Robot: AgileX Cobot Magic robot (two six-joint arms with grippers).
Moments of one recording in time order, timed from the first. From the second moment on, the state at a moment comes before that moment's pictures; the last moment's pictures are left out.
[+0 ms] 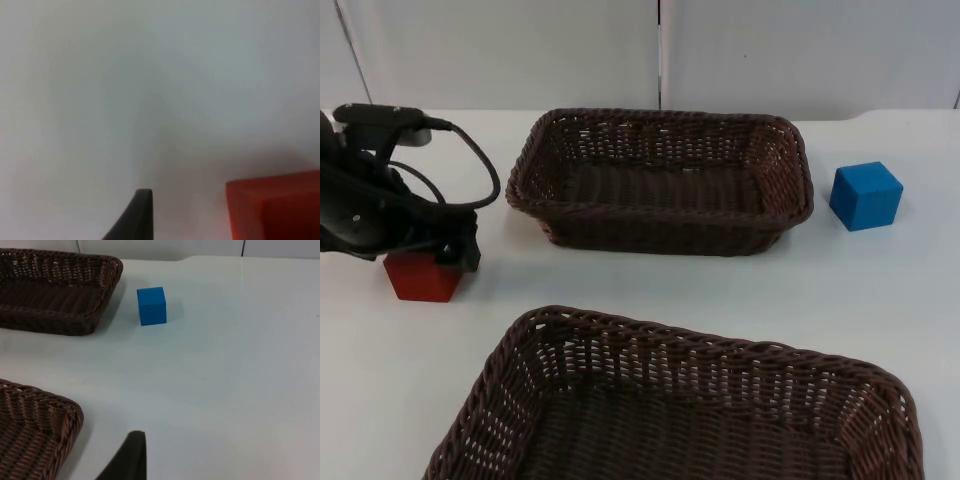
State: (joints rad) right arm 0.13 0.00 -0.52 -0.02 1.08 0.01; left arm -0.06 2.08 -1.05 -0.54 0.17 0.62
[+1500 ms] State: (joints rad) right arm 0.13 0.00 -0.52 -0.02 1.08 0.01; left arm -0.06 1.79 -1.05 -0.68 0.31 0.62
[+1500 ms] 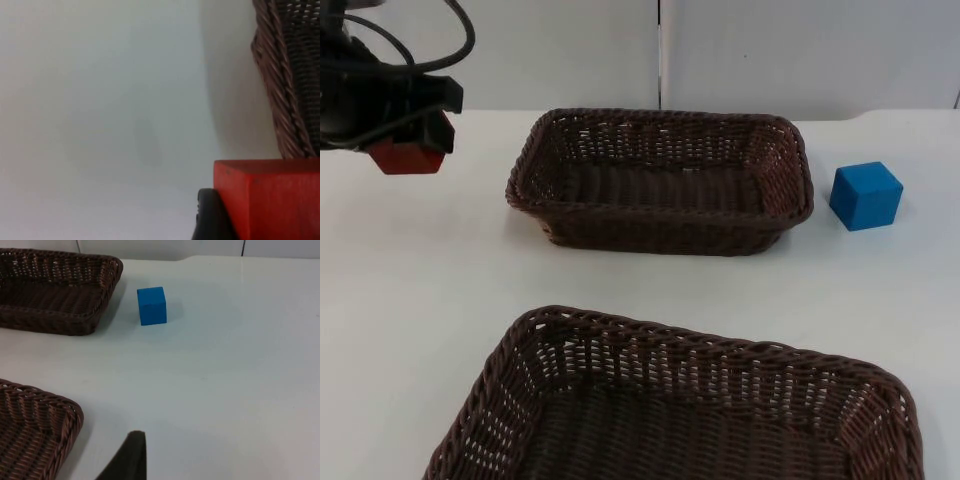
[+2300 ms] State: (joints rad) right arm 0.13 0.00 -0.52 -0.02 1.08 0.01; left arm -0.14 1.79 -1.09 -0.68 0.33 0.65
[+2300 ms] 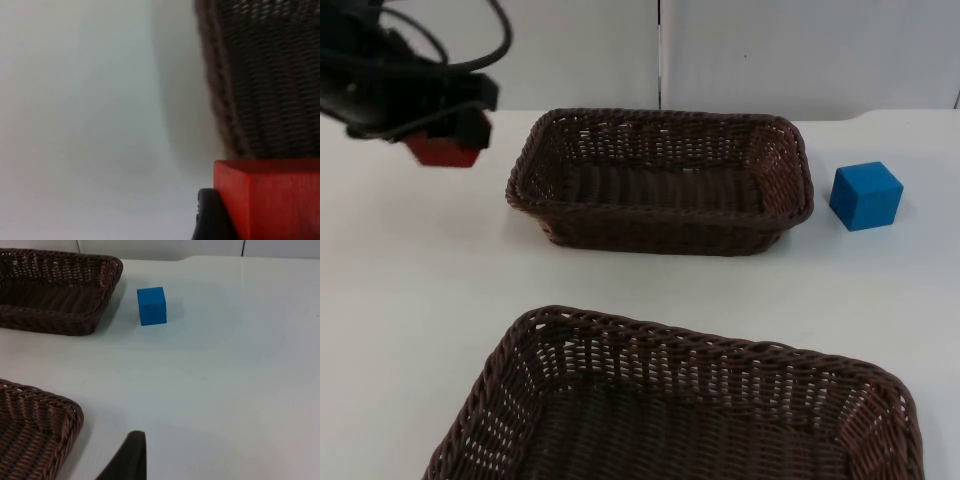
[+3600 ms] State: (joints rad) right arm 0.13 0.00 -0.52 -0.02 1.08 0.01; left arm -0.32 2.28 -1.72 -0.67 0.51 0.67
